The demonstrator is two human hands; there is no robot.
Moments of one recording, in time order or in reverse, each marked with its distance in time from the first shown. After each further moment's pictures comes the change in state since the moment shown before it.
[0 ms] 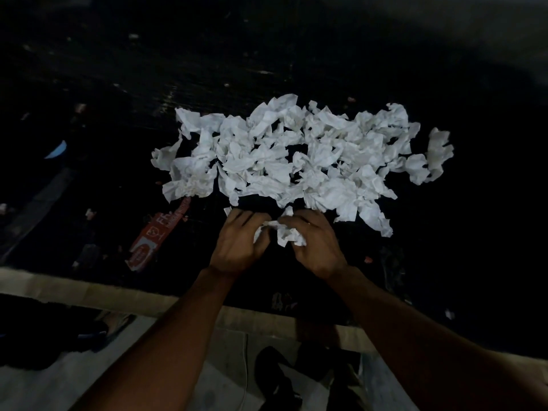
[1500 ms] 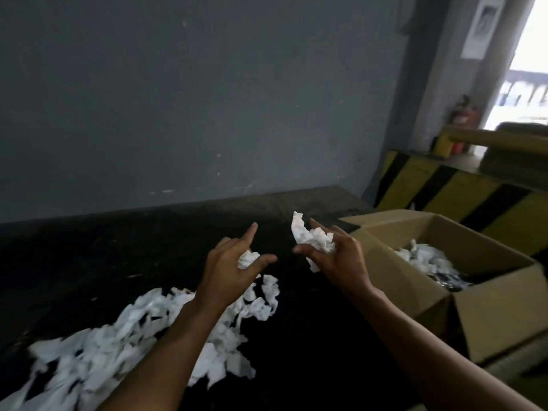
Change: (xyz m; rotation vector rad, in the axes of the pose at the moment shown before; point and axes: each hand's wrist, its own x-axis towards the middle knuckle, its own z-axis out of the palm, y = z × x) left_hand 0.190 0.303 -0.079 -0.379 0.153 0.501; right_hand -0.039 -0.048 -0.384 -0.039 0.776 0.286
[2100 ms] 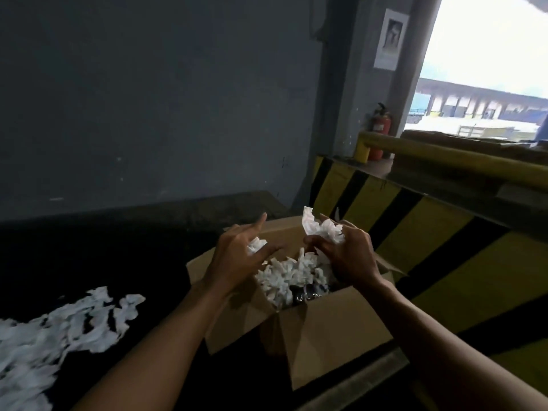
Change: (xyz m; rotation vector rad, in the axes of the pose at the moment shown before) left_hand 0.088 0.228 0.306 -0.069 -0.072 0.057; right_hand 0.060 0.211 -0.325 -0.164 0.121 0.005
